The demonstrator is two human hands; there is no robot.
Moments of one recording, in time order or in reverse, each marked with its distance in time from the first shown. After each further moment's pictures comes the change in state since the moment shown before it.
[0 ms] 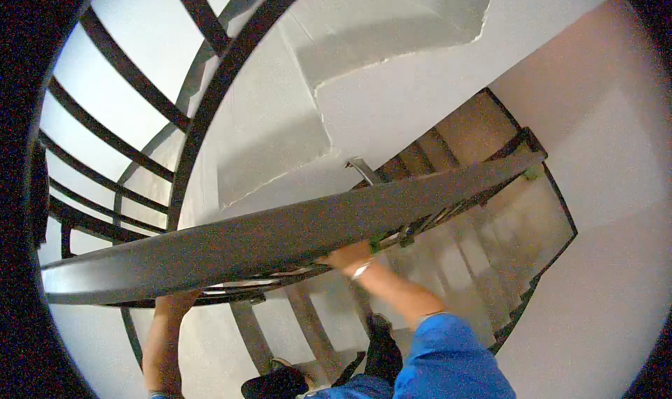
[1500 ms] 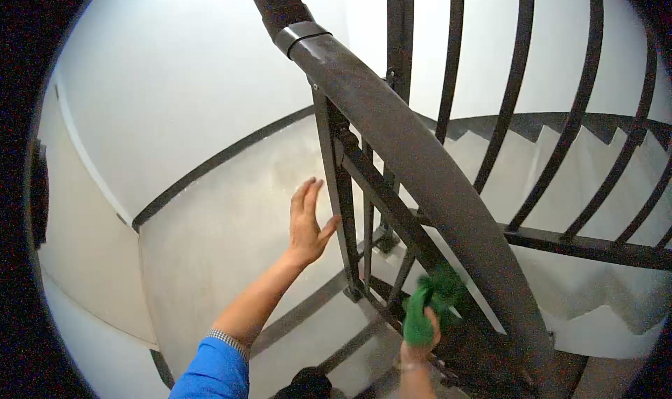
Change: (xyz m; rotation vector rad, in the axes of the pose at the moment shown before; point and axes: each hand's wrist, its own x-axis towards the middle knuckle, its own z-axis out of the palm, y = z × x) left_hand -0.196 -0.056 0.066 -0.313 0.890 -1.054; right_hand -0.024 -0.234 0.157 1.359 0.131 -0.205
